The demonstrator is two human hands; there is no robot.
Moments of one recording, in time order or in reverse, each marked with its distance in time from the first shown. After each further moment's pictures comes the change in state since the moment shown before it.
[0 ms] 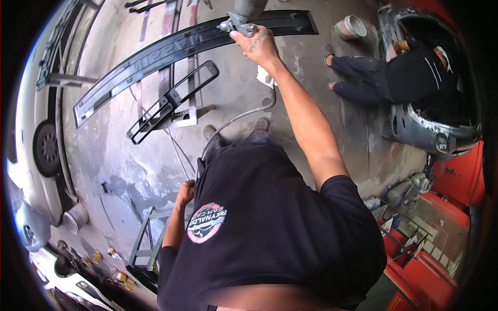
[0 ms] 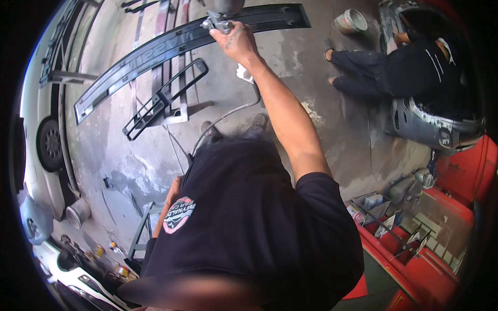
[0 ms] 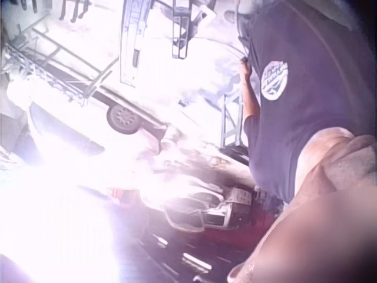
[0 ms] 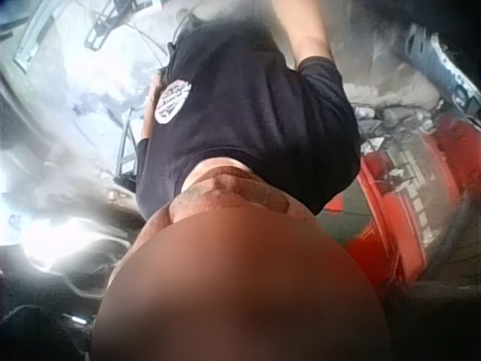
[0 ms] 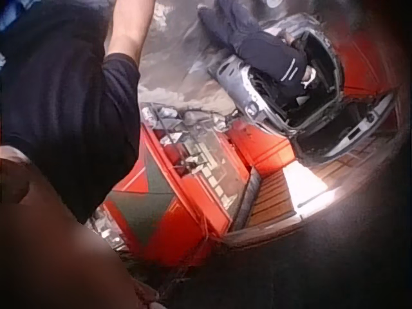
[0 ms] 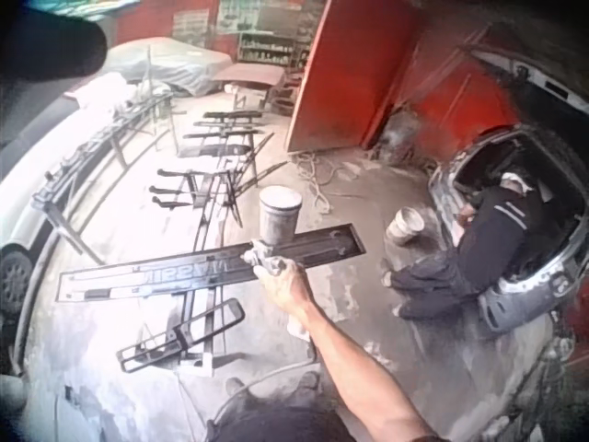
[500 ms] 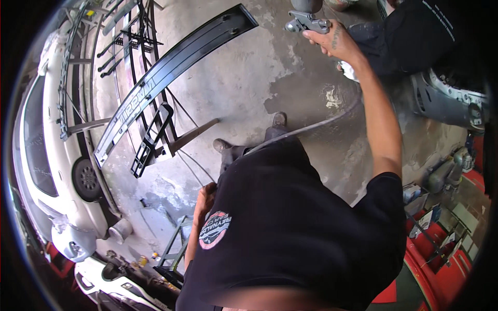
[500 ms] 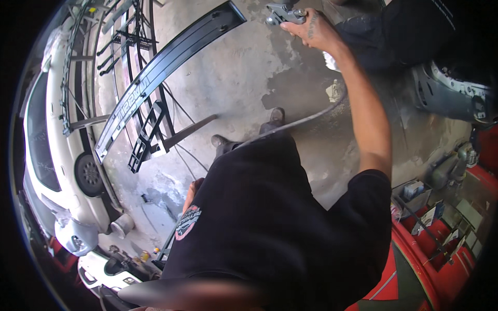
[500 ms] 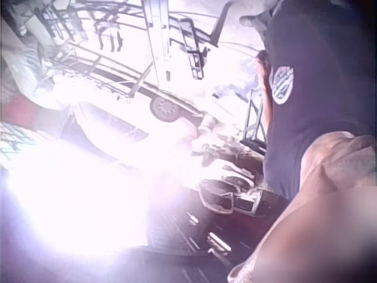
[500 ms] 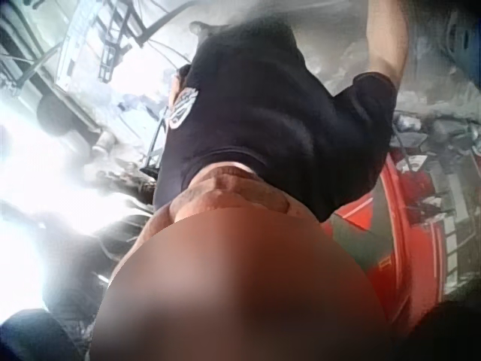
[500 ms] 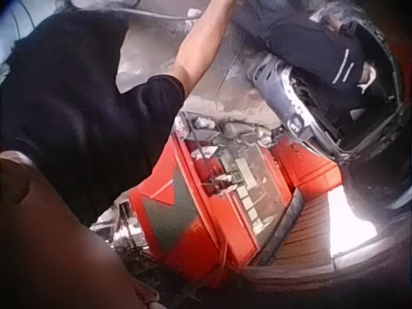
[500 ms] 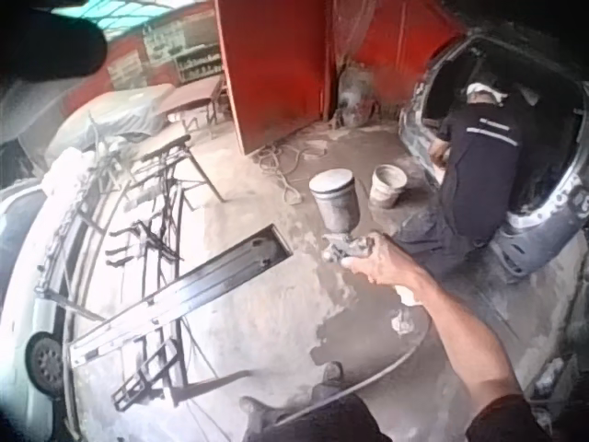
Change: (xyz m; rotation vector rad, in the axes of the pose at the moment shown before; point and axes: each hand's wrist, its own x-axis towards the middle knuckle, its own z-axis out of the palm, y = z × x) left_hand 0.063 0.221 0.187 0.070 0.001 -0.148; right_hand -0.031 0.239 -0.414 -0.043 -0.048 0.220
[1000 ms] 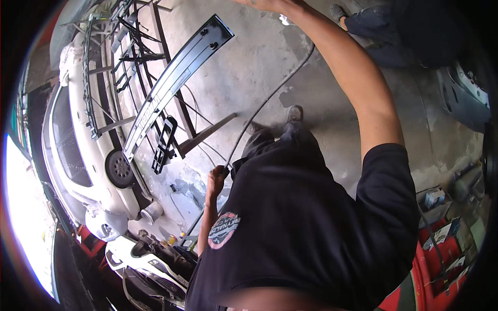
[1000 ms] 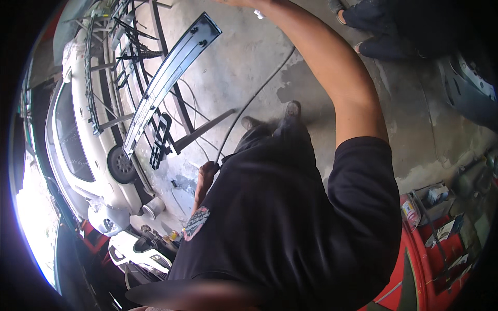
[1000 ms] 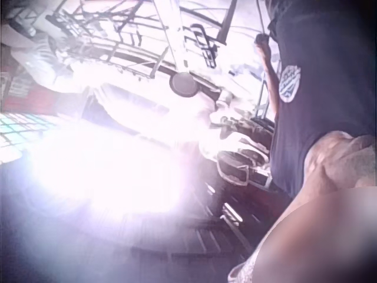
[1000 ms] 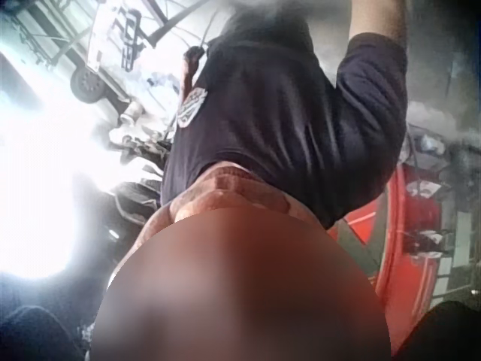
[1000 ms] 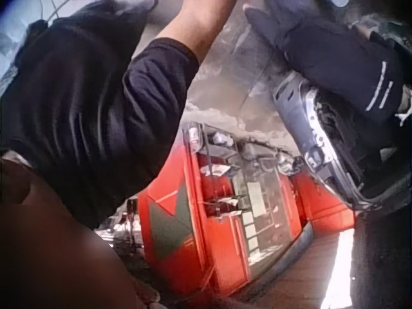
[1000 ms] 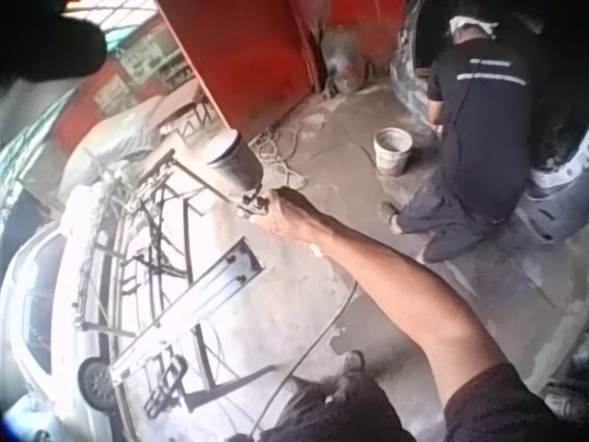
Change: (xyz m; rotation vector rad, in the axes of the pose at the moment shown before) left_hand 0.072 0.114 0.087 0.397 0.149 -0.026; right_hand 0.180 0.031 -0.017 -0.049 0.261 -0.677
